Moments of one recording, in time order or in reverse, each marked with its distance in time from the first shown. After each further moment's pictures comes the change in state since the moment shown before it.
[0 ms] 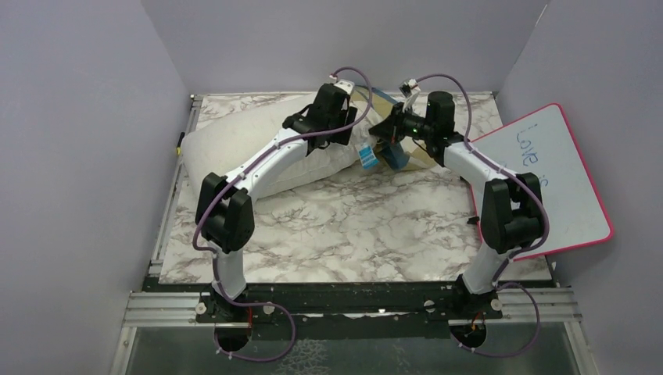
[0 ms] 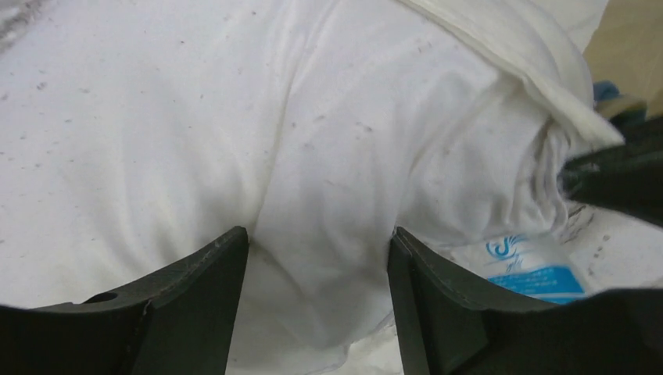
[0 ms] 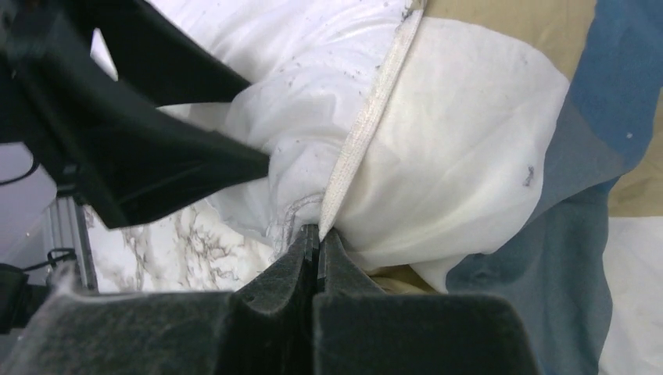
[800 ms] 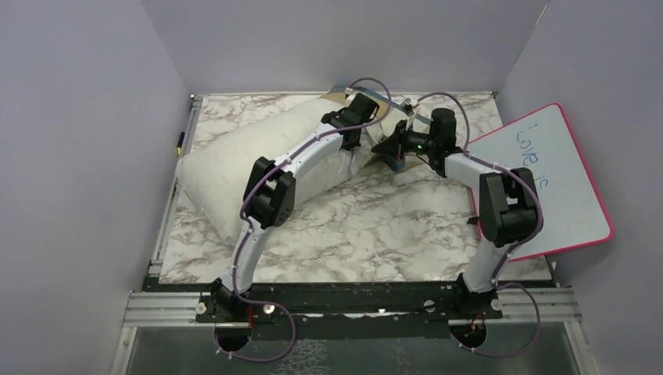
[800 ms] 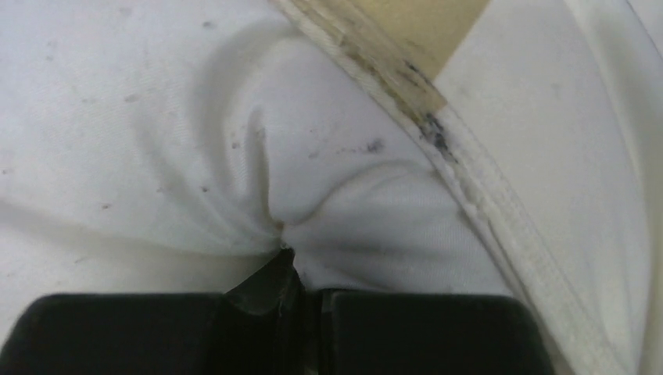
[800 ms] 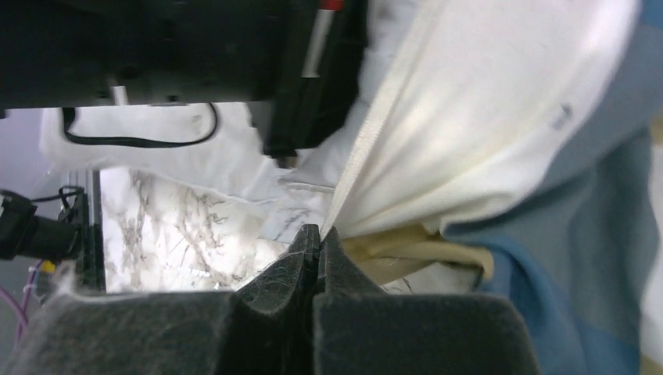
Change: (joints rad) left arm -0.059 0.411 0.391 -0.202 -0.213 -0.139; right arm -0.066 0.068 -0.137 0.150 -0.167 -0.016
